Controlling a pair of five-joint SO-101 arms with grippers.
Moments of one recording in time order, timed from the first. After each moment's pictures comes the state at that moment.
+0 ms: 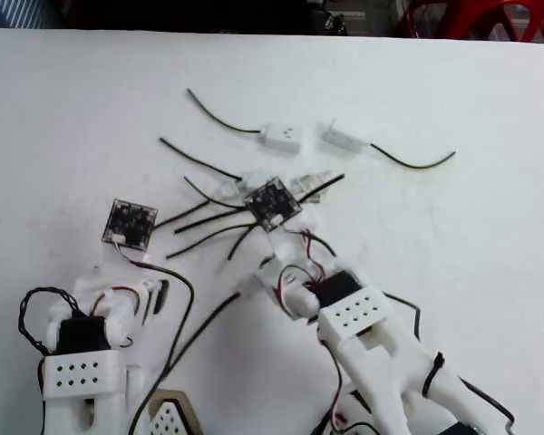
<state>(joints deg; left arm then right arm) -12.2 -74.3 82.4 60.7 -19.4 -32.4 -35.3 65.2 37.4 7.4</state>
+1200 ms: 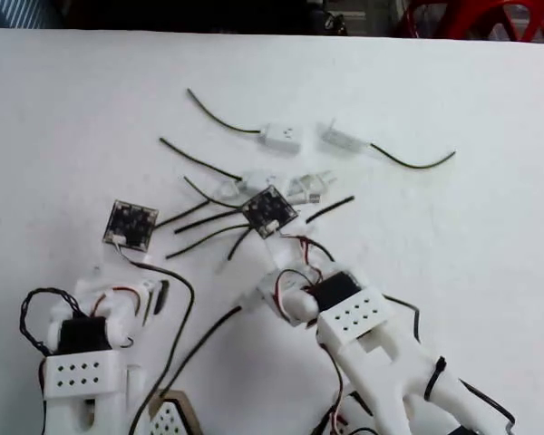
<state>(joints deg) -12.2 -74.3 83.3 59.7 -19.4 -33.8 -35.9 66.4 45.6 8.2</state>
